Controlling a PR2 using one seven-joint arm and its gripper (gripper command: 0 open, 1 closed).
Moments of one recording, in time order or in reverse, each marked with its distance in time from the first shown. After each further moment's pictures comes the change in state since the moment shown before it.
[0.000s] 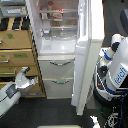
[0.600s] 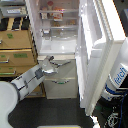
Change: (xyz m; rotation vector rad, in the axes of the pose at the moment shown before) arm 0.202 -0.070 -0.040 0.044 0.097 -0.134
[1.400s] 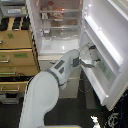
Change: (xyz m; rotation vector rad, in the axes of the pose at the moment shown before) arm 0.212 -0.278 0.168 0.103 -0.134 -0.442
